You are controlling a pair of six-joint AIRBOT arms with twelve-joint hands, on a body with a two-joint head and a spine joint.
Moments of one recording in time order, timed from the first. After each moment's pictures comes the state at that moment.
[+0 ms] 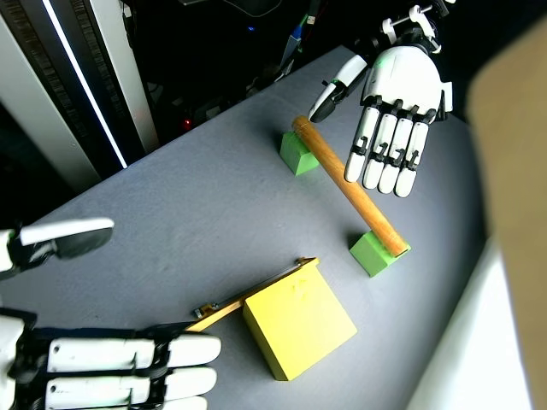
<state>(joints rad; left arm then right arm) 0.50 -0.85 1.43 1.01 -0.99 0.02 -0.60 -0.74 1.17 -0.57 0.71 0.31</state>
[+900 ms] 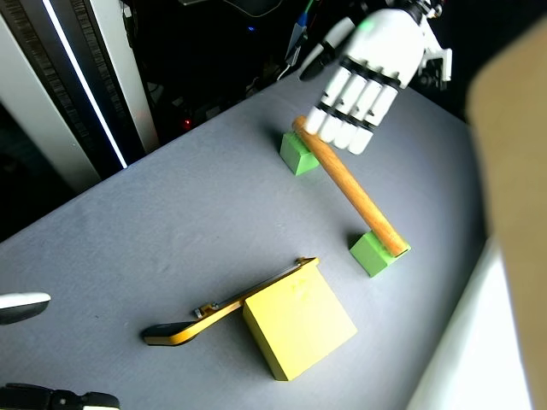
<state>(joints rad) 0.39 -0.62 1.27 1.44 -1.15 -0.14 -1.03 -0.81 1.25 -0.21 0.90 0.56</state>
